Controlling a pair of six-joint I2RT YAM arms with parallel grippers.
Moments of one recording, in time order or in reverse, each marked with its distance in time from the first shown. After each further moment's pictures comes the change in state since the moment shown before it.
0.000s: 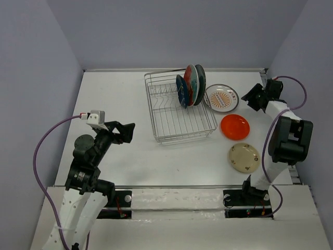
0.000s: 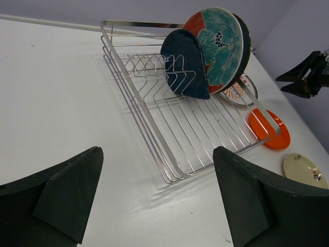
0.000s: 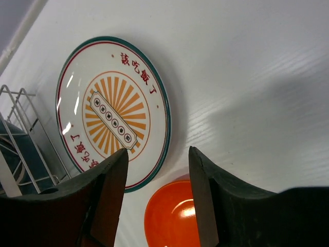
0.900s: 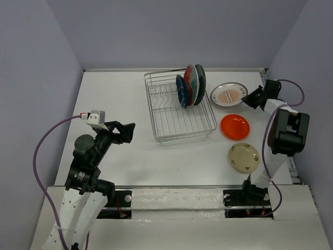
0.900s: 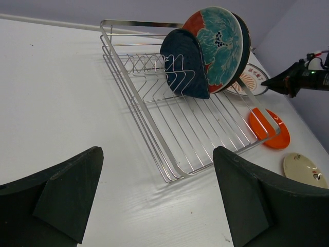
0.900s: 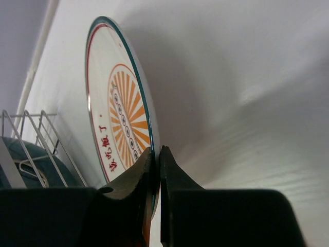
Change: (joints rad) left arm -0.008 0.000 0.000 0.000 -0.005 0.000; right arm -0.023 0.273 0.095 0.113 -0.172 0.190
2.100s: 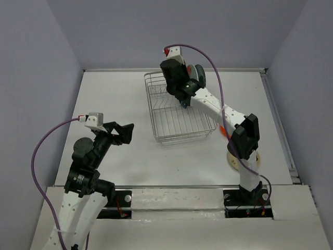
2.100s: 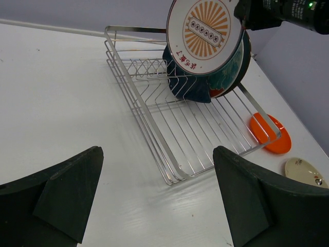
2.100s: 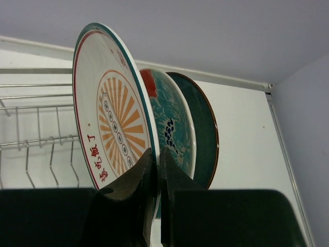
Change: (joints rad) left arm -0.006 -0.041 -0.013 -0.001 -0.032 -0.002; right arm 1.021 0.056 0.756 -0.342 1.297 -0.782
